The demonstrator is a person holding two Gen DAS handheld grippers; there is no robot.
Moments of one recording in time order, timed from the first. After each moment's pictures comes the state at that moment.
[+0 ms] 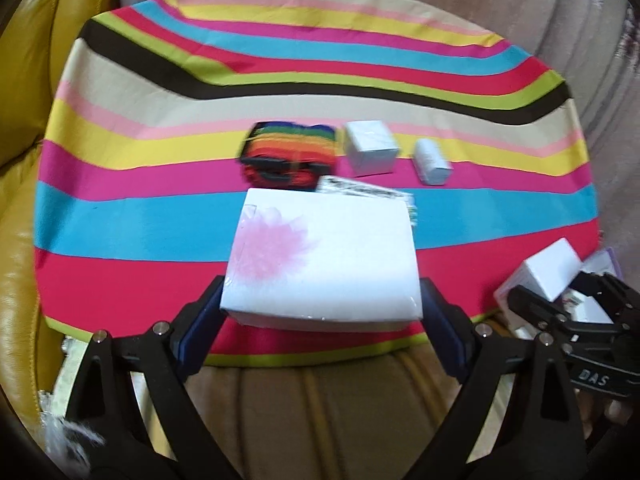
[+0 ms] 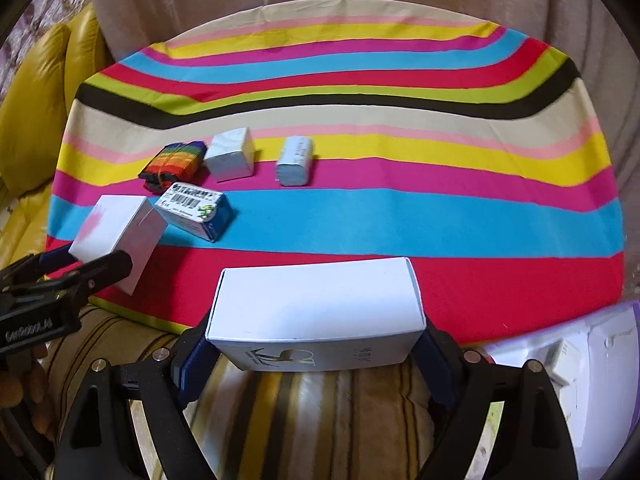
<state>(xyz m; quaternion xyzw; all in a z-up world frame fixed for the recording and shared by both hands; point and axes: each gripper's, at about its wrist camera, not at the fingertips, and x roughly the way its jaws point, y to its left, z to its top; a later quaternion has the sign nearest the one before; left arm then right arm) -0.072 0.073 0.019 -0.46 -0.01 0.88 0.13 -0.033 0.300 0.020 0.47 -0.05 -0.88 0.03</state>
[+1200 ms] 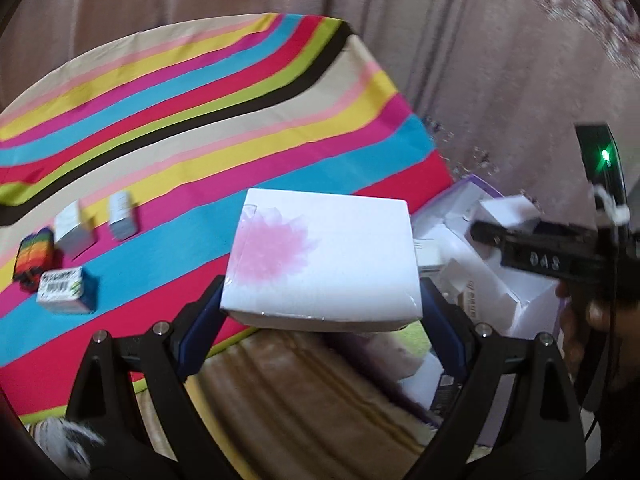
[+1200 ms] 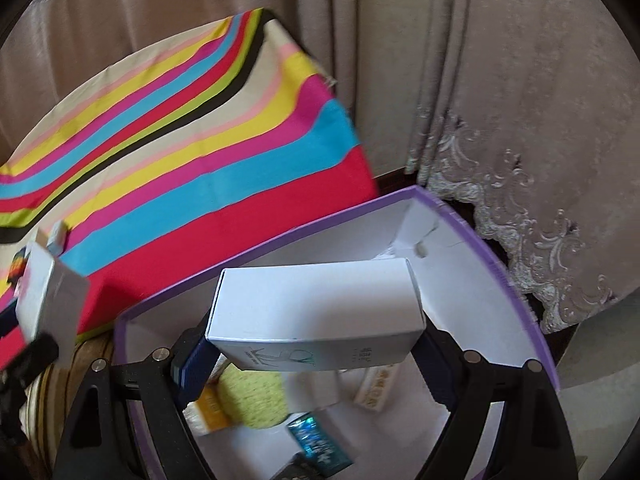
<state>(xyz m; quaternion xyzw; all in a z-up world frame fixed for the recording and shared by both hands) -0.011 0.282 0.044 -0.40 0.09 0.83 0.37 0.070 0.524 0.033 0.44 -0.14 -0.85 -0.23</state>
